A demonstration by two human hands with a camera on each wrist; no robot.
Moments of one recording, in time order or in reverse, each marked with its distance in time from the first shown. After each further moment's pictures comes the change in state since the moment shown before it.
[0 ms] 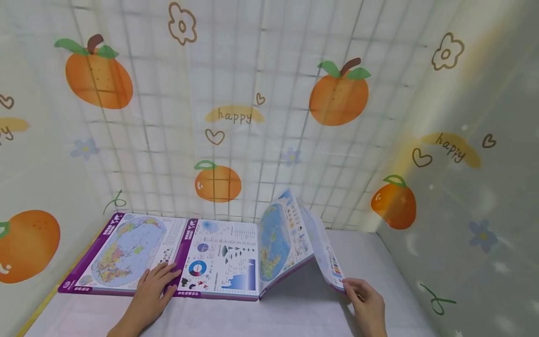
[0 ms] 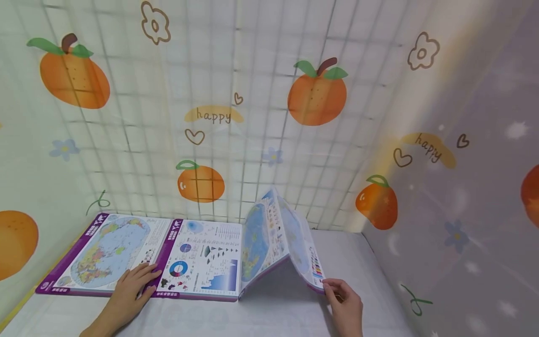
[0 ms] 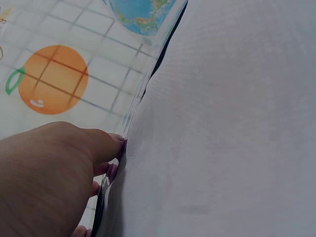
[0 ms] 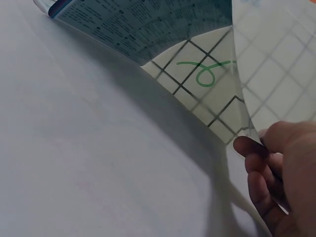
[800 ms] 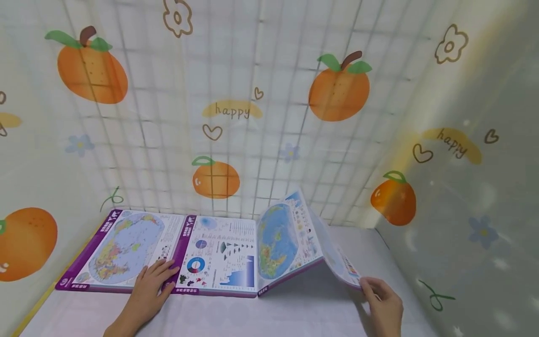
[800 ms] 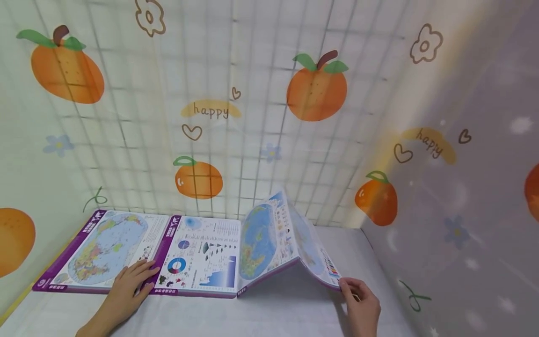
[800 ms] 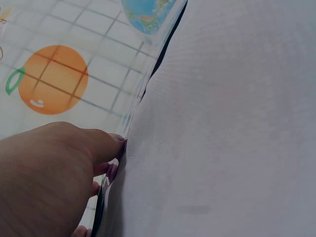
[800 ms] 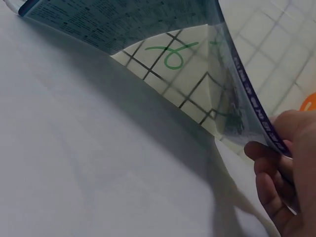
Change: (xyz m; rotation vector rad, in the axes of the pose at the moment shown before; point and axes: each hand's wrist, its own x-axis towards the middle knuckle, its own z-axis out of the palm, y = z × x) left_hand 0.001 -0.002 0.002 -0.020 0.004 0.005; right_hand 0.011 0.015 -0.030 -0.058 0.134 0.198
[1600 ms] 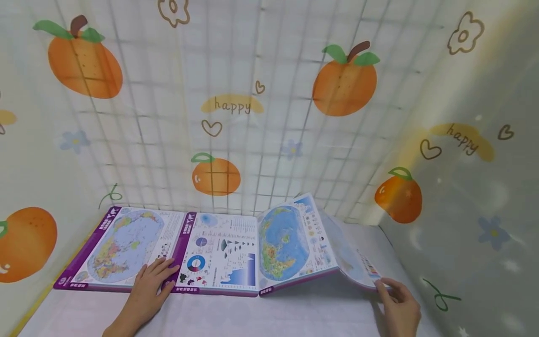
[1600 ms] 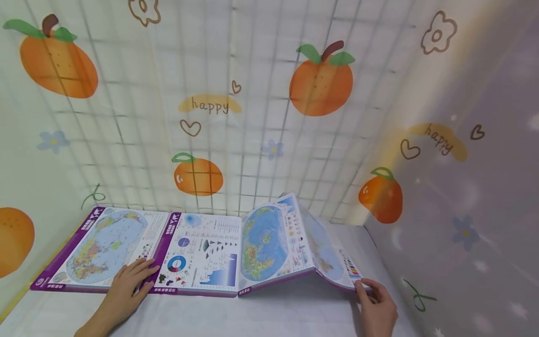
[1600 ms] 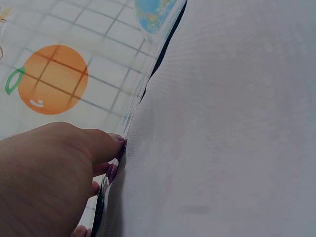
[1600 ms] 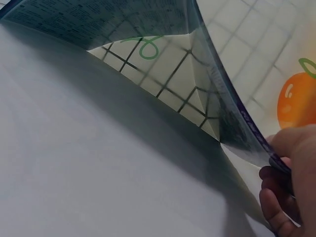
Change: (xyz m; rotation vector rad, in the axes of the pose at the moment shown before) left_hand -0.001 0.000 -0.003 -0.006 0.029 0.025; right_hand 0.019 0.015 -0.006 -0.035 0.101 0.214
